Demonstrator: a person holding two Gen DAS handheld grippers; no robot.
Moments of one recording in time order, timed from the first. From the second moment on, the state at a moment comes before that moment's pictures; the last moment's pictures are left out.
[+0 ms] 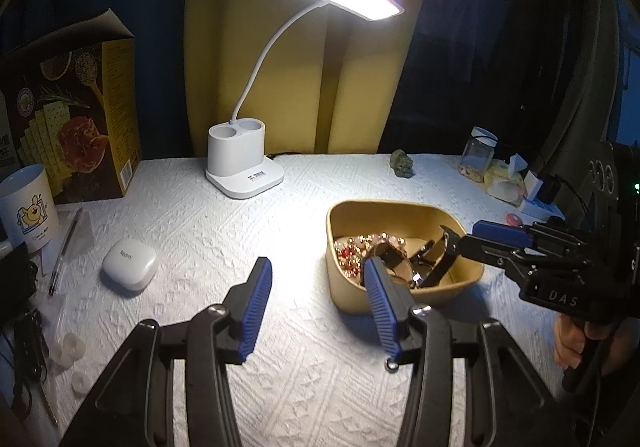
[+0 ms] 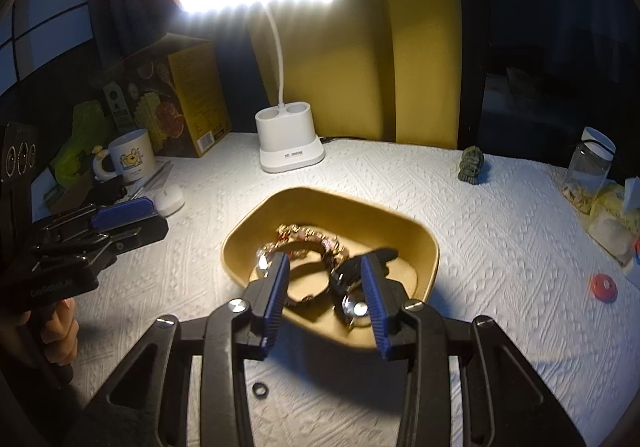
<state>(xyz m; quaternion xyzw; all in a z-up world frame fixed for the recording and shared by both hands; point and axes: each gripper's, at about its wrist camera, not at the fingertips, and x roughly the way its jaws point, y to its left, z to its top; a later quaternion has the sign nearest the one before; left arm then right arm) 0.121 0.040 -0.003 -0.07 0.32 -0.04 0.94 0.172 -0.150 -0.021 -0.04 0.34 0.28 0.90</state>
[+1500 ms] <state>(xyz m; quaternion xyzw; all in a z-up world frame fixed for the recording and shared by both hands) 0.064 0.029 -0.057 -0.08 0.37 -0.04 0.93 0.112 -0.130 -0.099 -0.10 0.41 0.29 0.86</state>
